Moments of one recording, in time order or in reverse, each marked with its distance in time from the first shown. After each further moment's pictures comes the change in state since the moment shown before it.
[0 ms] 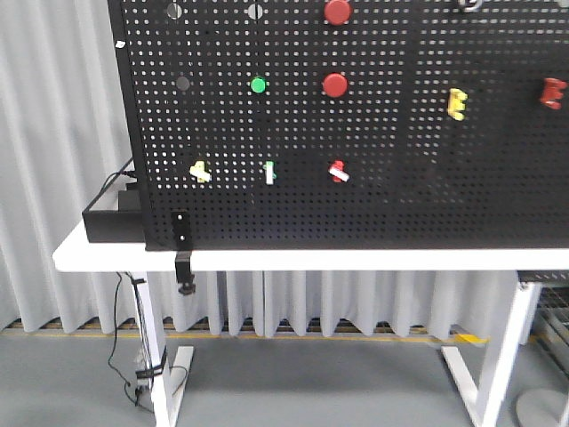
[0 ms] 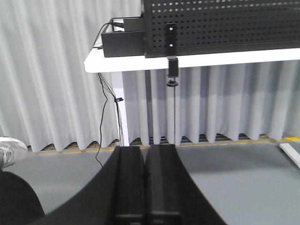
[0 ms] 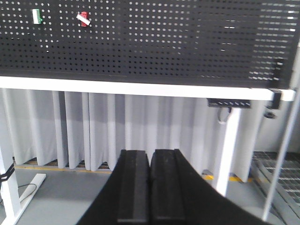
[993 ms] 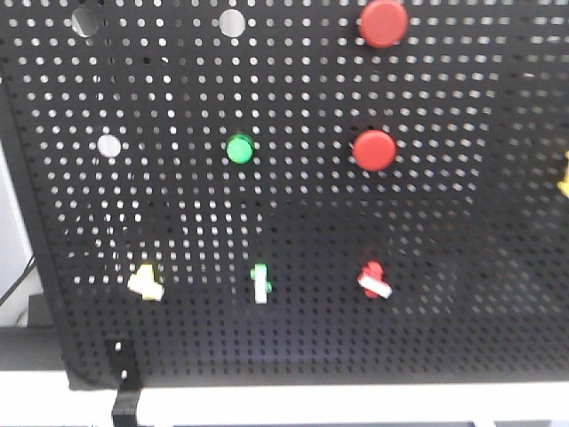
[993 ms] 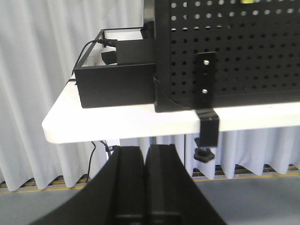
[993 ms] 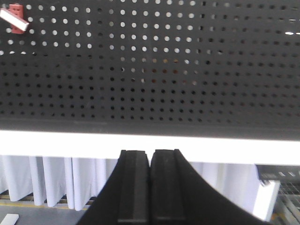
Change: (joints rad) left arm 0.000 0.000 0.000 0.000 0.000 0.000; right arm 0.000 0.000 0.000 0.000 0.000 0.000
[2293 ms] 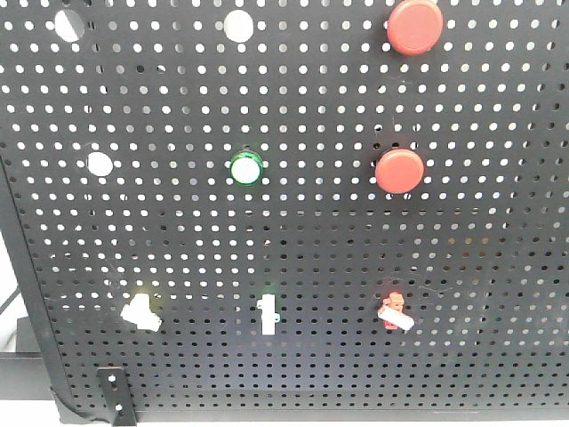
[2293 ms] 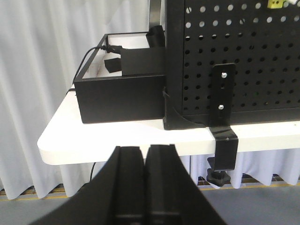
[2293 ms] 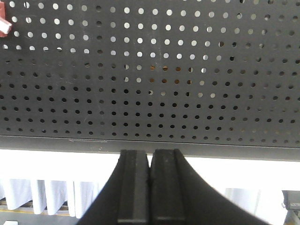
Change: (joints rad) left arm 0.000 0.000 0.000 0.000 -0.014 0.000; right arm 0.000 0.000 0.000 0.000 0.000 0.000
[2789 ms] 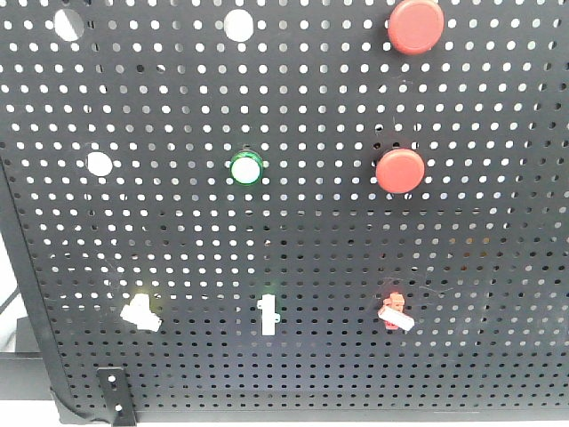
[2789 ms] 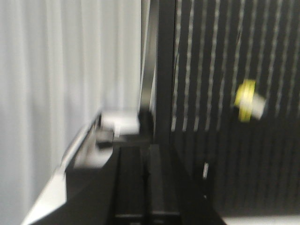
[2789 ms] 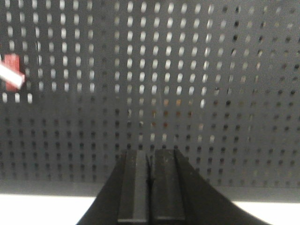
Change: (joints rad) left arm 0.000 0.000 -0.035 -0.070 -0.319 -0.020; right arm 0.000 0.000 -0.041 0.000 -0.128 0.034
